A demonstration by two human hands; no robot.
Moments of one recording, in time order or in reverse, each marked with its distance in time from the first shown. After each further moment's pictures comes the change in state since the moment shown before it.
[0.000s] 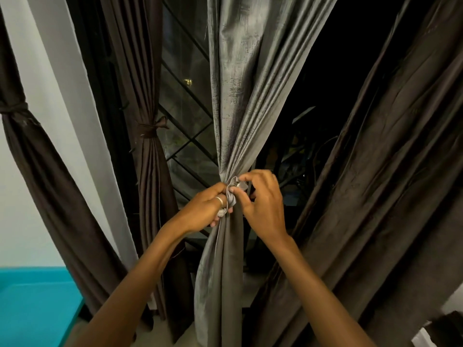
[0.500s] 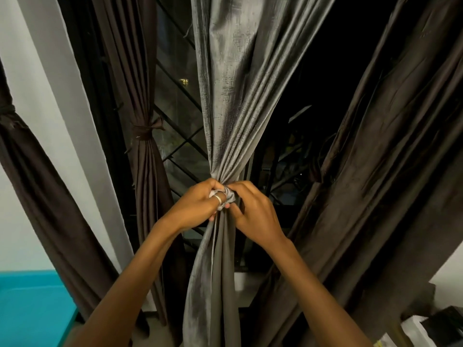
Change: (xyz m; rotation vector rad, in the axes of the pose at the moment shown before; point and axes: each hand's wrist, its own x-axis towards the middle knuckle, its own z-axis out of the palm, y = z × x) left_hand 0.005 0.002 -0.008 0.042 0.056 0.053; right_hand -0.008 0.006 0.000 0.028 -0.286 -0.055
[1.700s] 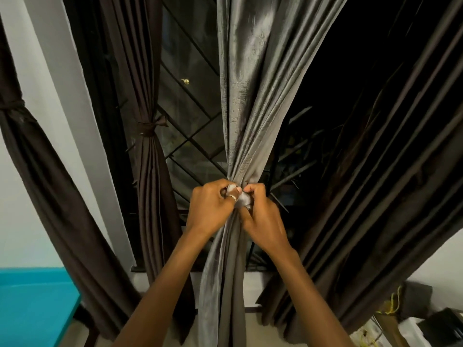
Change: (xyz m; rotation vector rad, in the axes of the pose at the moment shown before) left_hand -0.003 0.005 0.039 0.206 0.440 0.168; right_hand -0.018 -0.010 -0.009 0.120 -0.005 0.271
